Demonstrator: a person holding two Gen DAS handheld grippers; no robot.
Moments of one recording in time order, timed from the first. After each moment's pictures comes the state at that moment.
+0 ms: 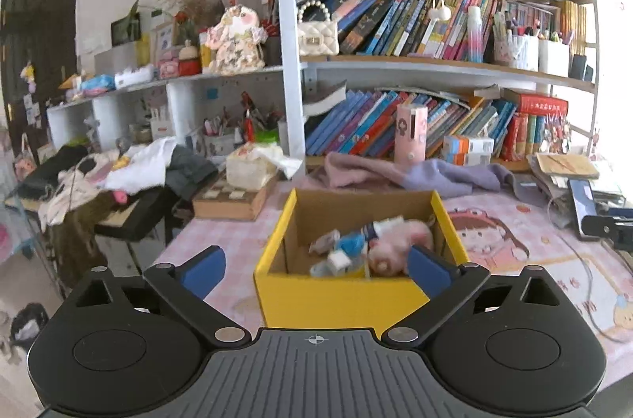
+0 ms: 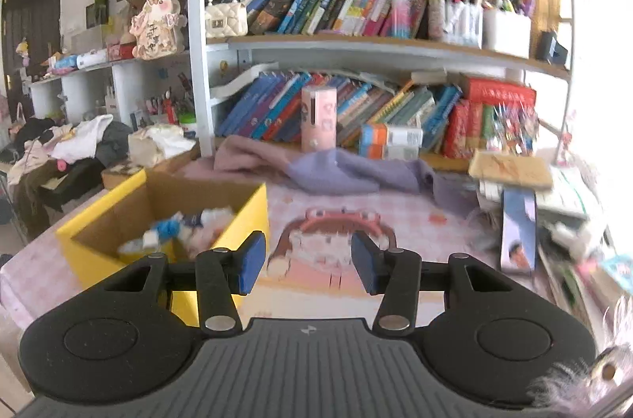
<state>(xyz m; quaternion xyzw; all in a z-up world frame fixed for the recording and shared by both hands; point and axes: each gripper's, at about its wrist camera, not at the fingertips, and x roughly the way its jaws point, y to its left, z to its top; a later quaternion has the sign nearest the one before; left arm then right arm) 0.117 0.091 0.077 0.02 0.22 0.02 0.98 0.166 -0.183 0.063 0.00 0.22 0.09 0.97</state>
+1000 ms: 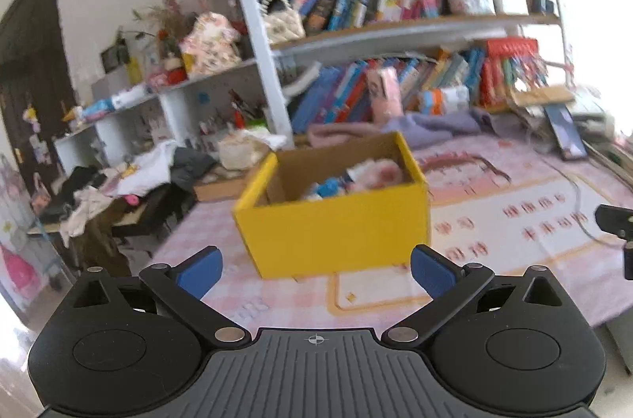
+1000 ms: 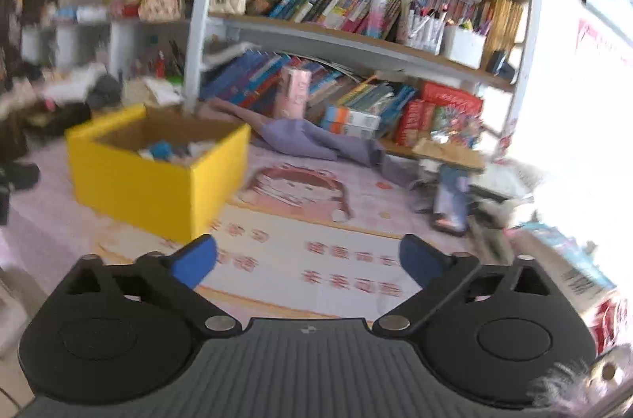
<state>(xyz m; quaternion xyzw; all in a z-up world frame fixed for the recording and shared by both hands) 0.044 0.023 0.031 0.11 0.23 0.02 0.97 0.039 -0.173 0.021 -0.11 0.21 0.02 0.97</state>
